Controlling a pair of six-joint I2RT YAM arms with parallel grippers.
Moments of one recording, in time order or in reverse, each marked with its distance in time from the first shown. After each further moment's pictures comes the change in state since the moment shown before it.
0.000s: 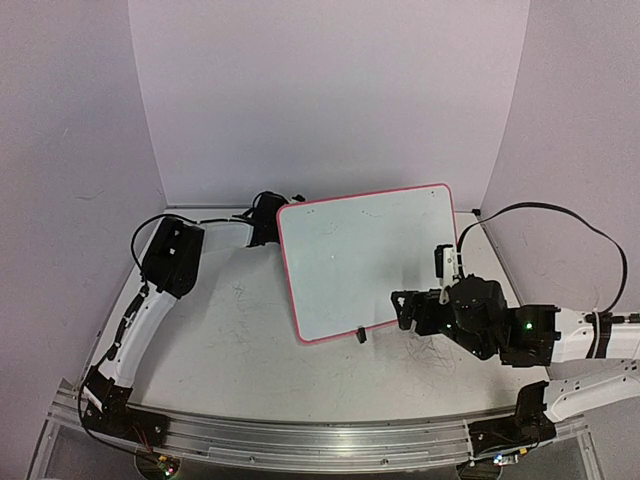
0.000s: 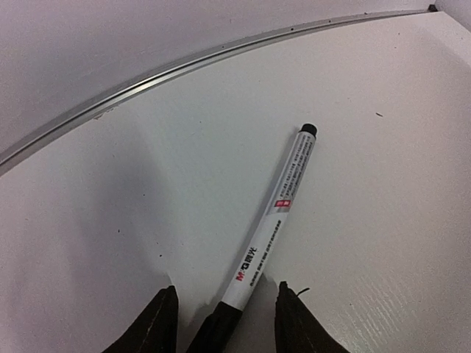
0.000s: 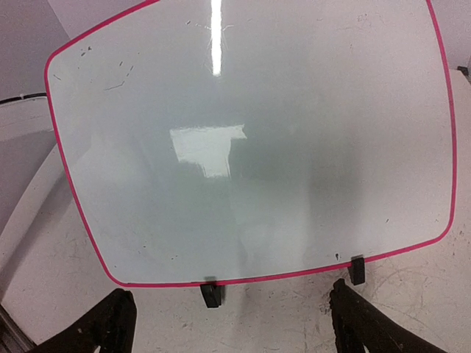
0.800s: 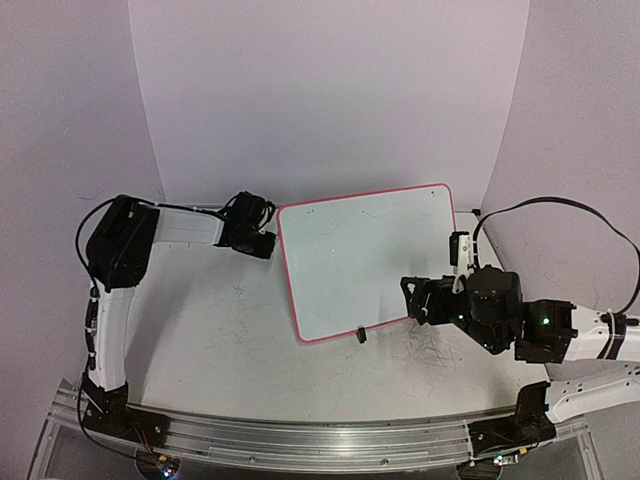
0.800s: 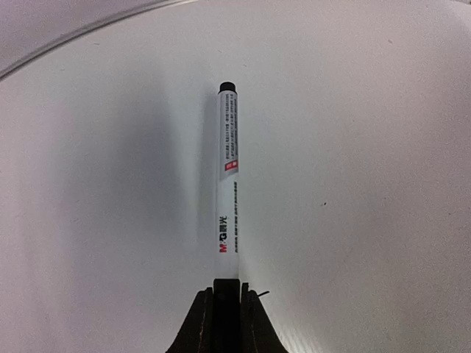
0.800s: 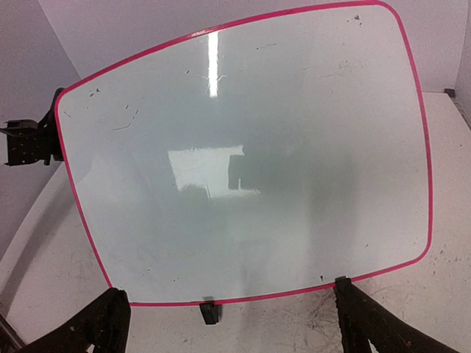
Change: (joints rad) left arm -0.015 -0.511 -0.632 -0.080 -0.176 -0.163; right arm 0.000 -0.077 0.040 -0.045 0.062 -0.048
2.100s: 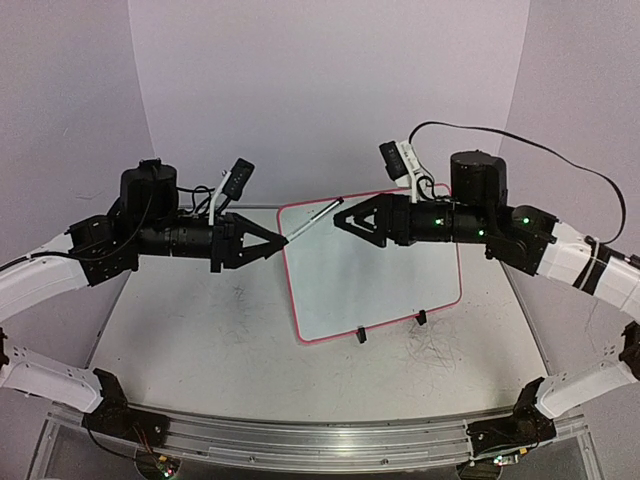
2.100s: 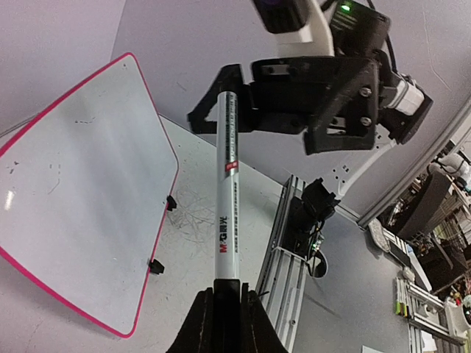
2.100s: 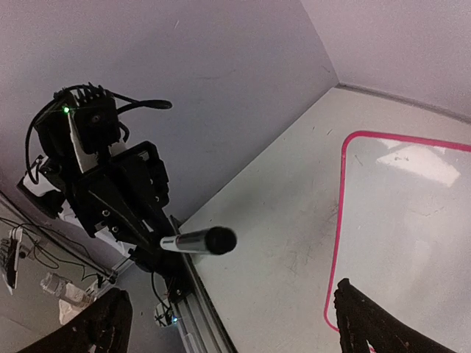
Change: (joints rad) left arm -0.343 -1.064 -0.480 -0.023 0.592 -0.156; right arm -0.244 0.373 0.599 -0.005 -1.060 -0.091
